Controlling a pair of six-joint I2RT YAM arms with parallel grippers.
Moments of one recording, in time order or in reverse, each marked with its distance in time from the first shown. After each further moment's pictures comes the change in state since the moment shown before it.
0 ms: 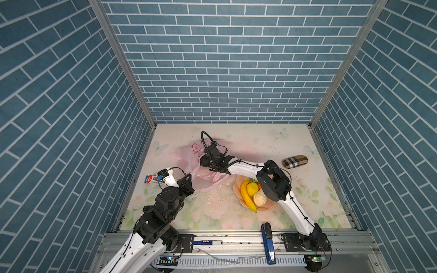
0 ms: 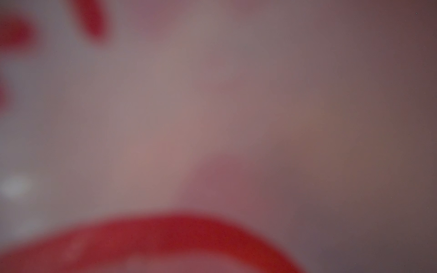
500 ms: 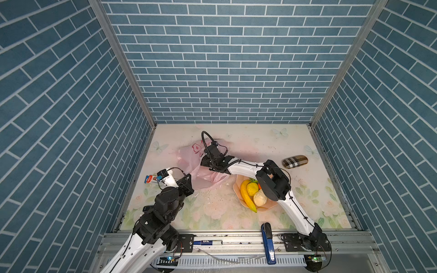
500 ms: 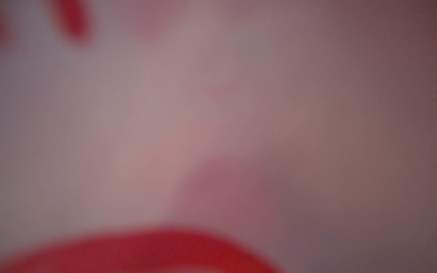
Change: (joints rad) left arm 0.000 -0.008 0.000 -0.004 -0.004 0.000; right arm -0.006 0.008 0.002 0.017 -0.004 0.011
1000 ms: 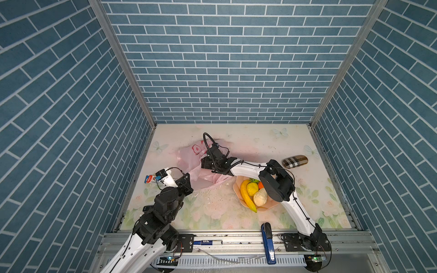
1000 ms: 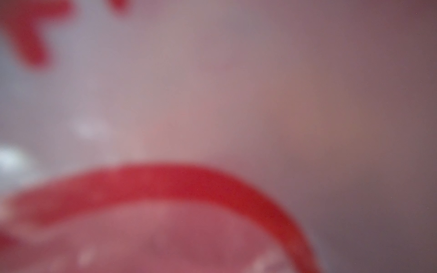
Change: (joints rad) left arm 0.000 -0.003 0.000 0.010 -0.043 0.018; right arm 0.018 -0.092 -0.132 0.015 -0.053 -0.048
